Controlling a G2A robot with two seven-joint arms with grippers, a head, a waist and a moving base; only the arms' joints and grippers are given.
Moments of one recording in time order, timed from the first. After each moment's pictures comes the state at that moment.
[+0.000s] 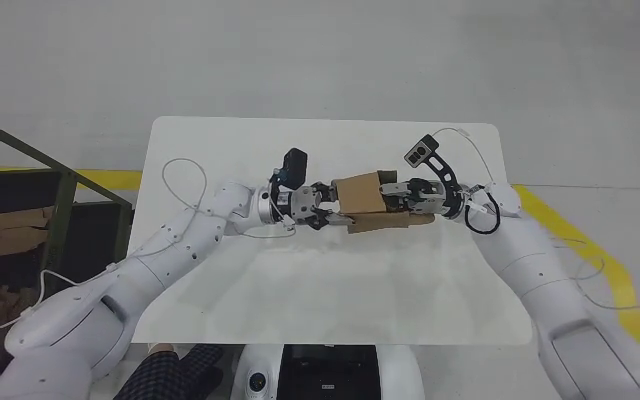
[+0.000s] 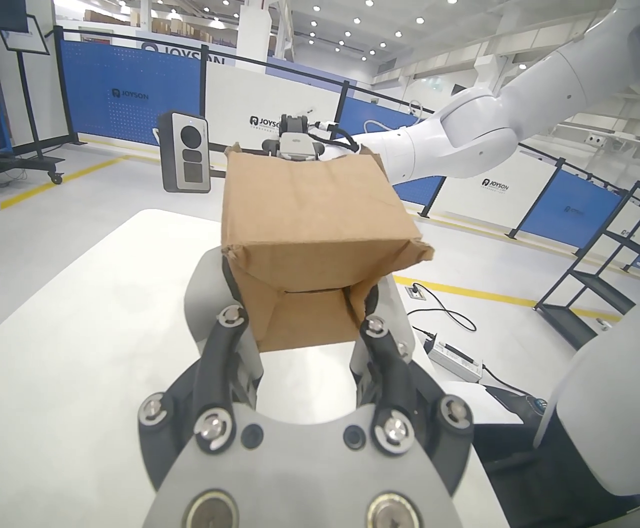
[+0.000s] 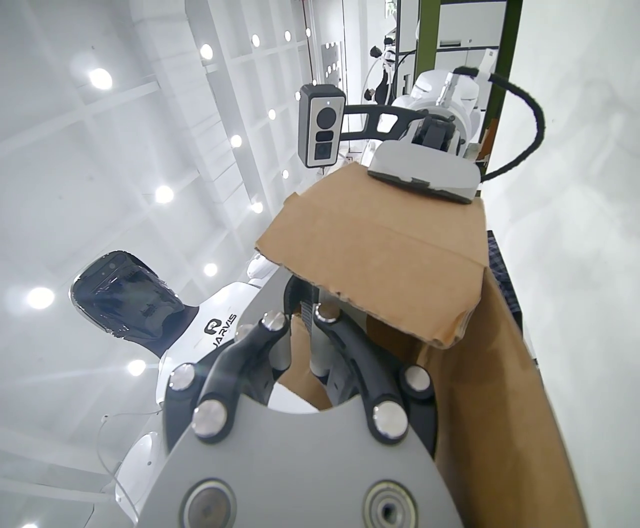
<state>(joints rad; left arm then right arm) 0.70 -1.02 -0.48 -1.17 0.95 -0.99 0.54 -0.76 -1.17 0.87 -0.89 1.06 -0.28 1.54</state>
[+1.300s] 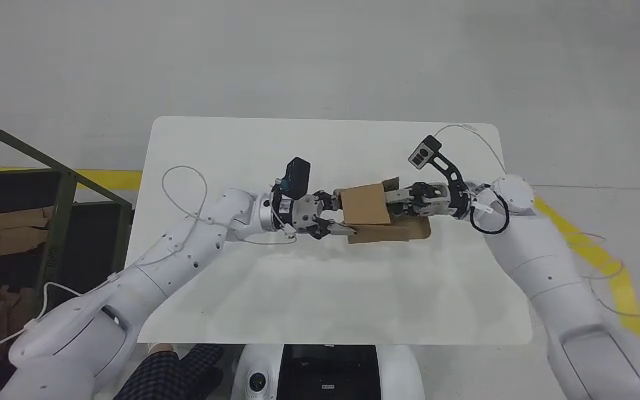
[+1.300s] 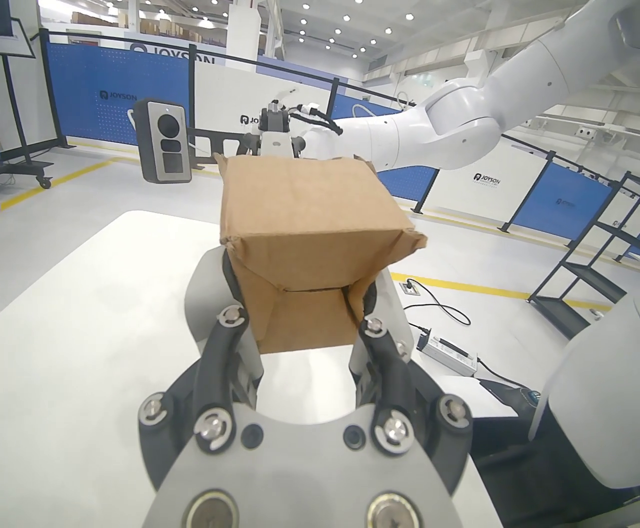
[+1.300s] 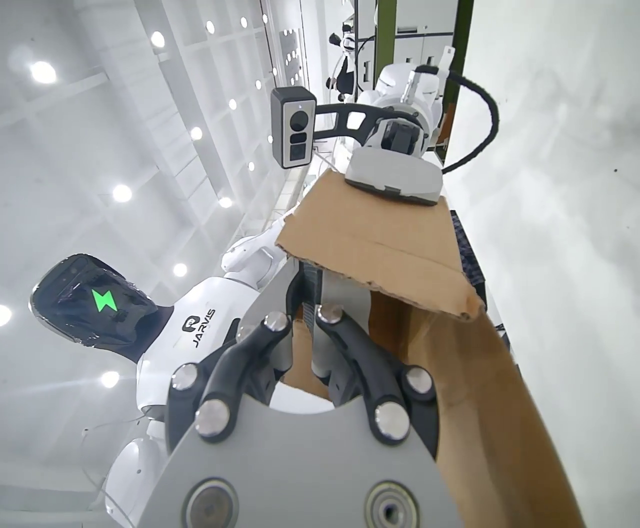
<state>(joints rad) 0.77 -1.03 -0.55 -1.22 1.02 -1.01 0.52 -0.78 -1.13 0.93 -0.98 0.90 -0.22 1.54</state>
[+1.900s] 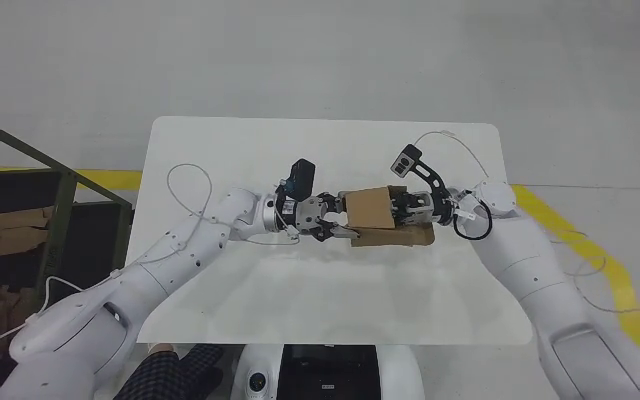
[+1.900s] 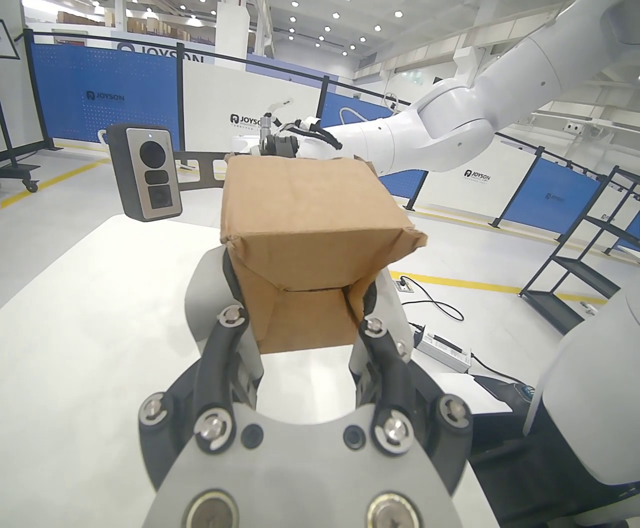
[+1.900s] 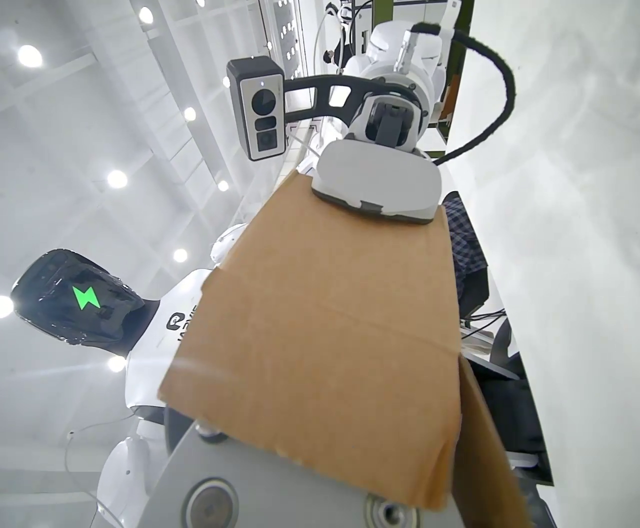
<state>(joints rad) 0.74 -1.03 -0.51 -1.22 1.02 -1.01 0.54 -0.77 -1.16 0.87 -0.98 0.89 -0.24 1.54</state>
